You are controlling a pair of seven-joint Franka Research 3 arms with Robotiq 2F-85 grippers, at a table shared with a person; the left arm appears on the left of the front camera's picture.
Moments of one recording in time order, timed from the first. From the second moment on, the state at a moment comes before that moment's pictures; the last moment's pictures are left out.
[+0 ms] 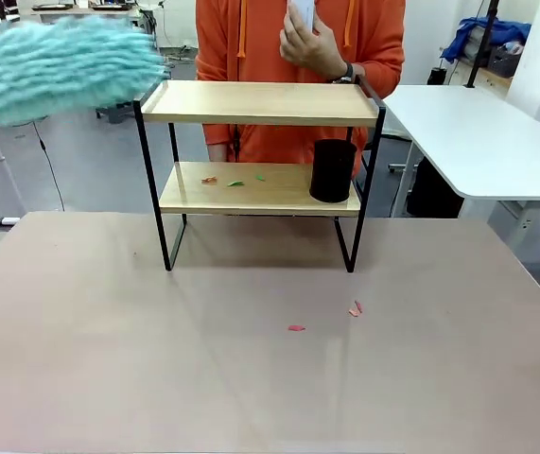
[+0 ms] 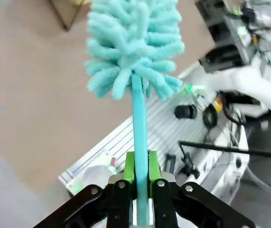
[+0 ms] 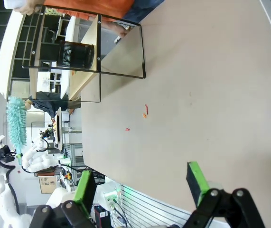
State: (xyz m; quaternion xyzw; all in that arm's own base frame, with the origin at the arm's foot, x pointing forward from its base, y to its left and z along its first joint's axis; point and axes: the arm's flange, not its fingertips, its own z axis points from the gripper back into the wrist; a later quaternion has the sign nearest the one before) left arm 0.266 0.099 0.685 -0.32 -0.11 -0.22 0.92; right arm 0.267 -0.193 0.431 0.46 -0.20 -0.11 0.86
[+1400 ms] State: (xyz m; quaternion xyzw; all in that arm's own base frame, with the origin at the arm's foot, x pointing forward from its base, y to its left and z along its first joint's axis) left arm 0.315 0.141 0.574 -0.24 -0.20 0.16 0.94; right arm 0.267 -0.192 0.431 0.46 -0.20 -0.11 0.86
